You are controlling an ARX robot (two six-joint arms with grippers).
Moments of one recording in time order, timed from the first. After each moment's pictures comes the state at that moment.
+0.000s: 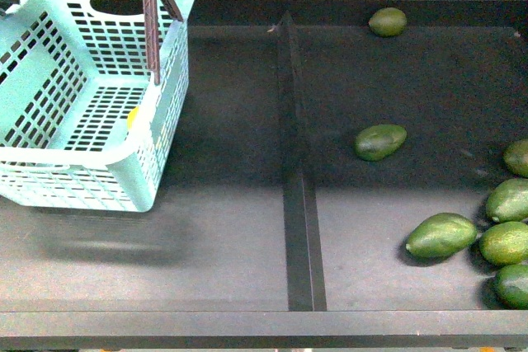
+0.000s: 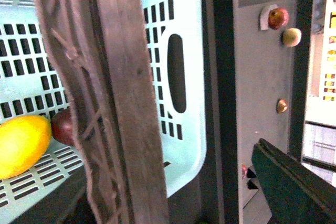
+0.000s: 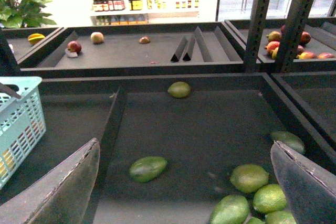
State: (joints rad) left arm -0.05 2.14 1.62 -0.14 -0.26 -1.46; right arm 0.00 0.00 0.02 0.00 0.00 0.00
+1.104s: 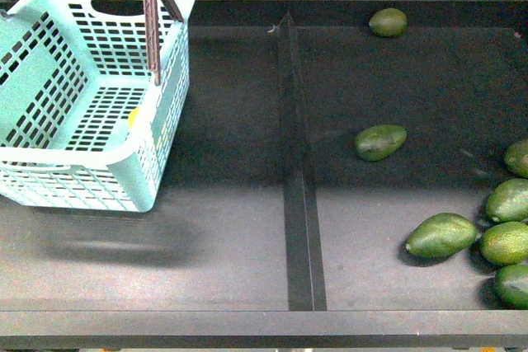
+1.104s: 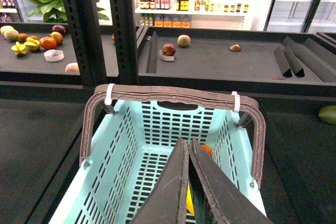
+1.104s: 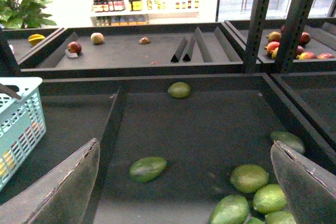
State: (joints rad) left arm 0.00 1.16 0.14 1.02 0.00 -0.01; right arm 0.00 0.00 0.02 0.00 0.00 0.00
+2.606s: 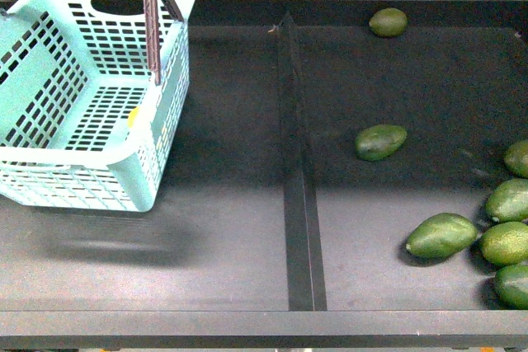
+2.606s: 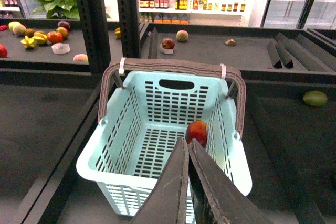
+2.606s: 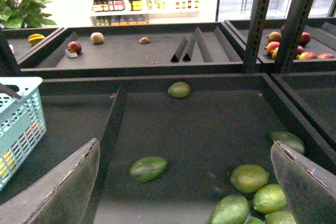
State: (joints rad) left arm 0.00 0.03 0.02 0.01 0.00 -0.01; right arm 0.00 0.00 0.02 0.00 0.00 0.00
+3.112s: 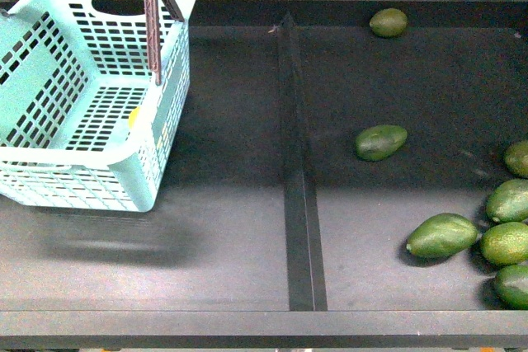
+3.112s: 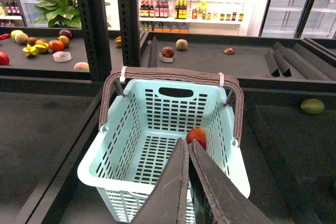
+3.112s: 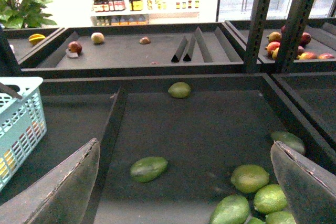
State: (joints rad) left arm 0.00 0.01 0.02 0.00 0.00 -0.01; right arm 0.00 0.00 0.02 0.00 0.00 0.00
